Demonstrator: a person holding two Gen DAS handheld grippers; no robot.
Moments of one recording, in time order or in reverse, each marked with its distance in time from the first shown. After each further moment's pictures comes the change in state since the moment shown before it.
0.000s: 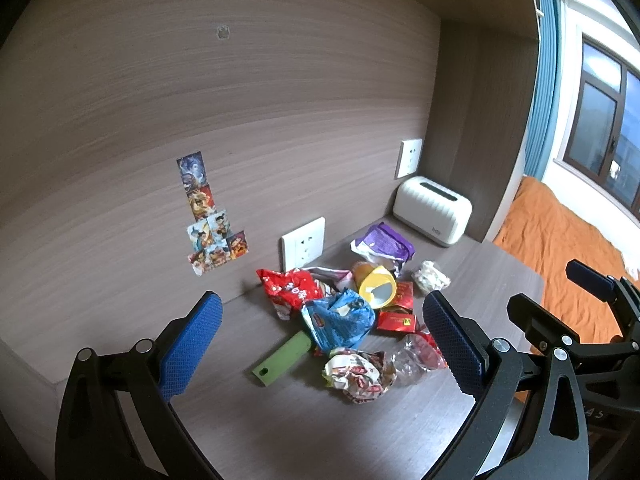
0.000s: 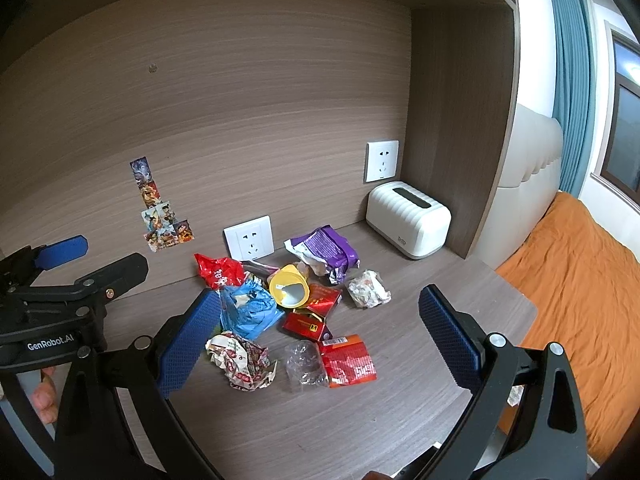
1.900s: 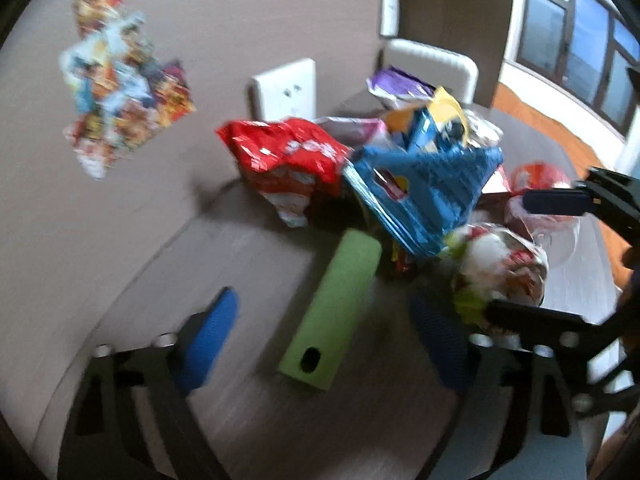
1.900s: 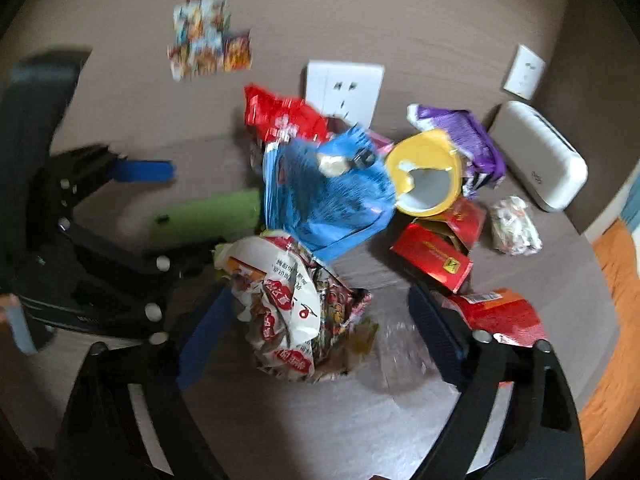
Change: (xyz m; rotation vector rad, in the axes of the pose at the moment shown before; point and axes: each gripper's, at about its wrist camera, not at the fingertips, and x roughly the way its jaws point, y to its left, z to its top) left arm 0.186 0.069 -0.098 0.245 0.242 -0.215; right arm 0.178 0.094 -0.087 -0.299 0.348 0.163
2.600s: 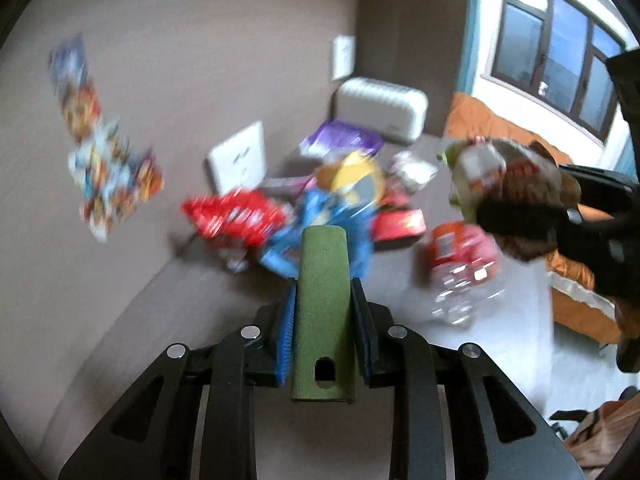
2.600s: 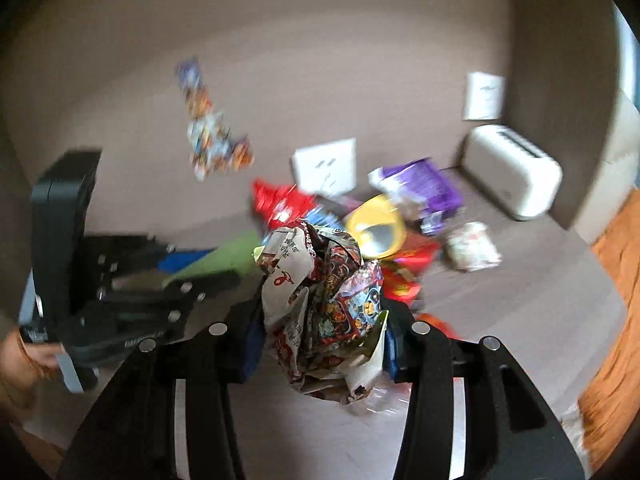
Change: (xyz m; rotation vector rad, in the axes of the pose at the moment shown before) left arm -0.078 -0.070 0.031 0.029 -0.087 -0.049; right arm -0.125 -0.080 -0.010 0.244 -0.232 0.120
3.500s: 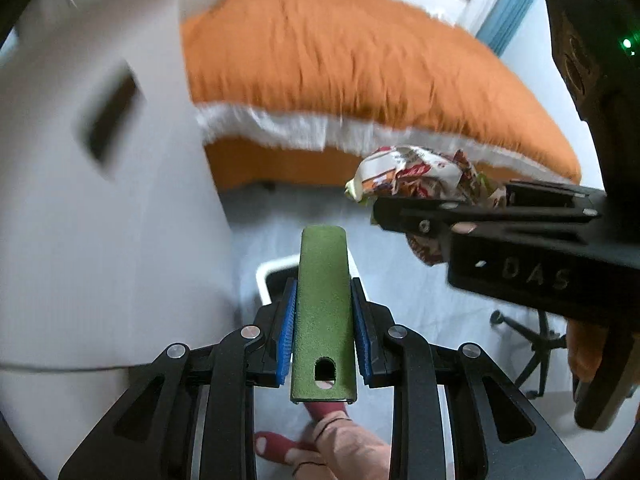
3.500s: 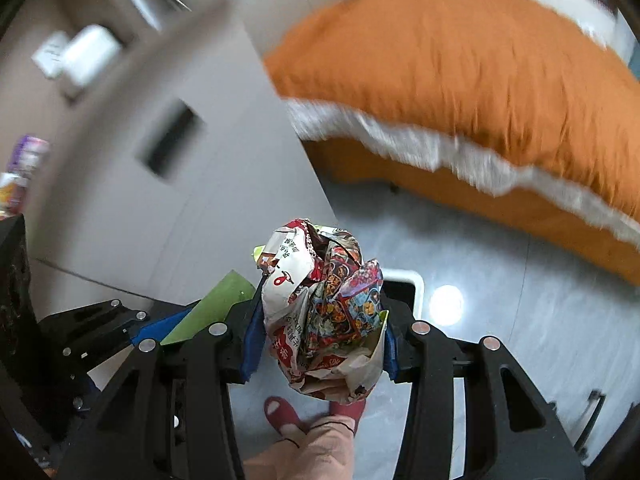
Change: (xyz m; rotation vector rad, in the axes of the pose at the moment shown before) left arm 0.248 -0.419 -0.083 0.386 0.407 -0.467; right arm -0.033 -0.313 -0.322 0.769 0.279 -0.453
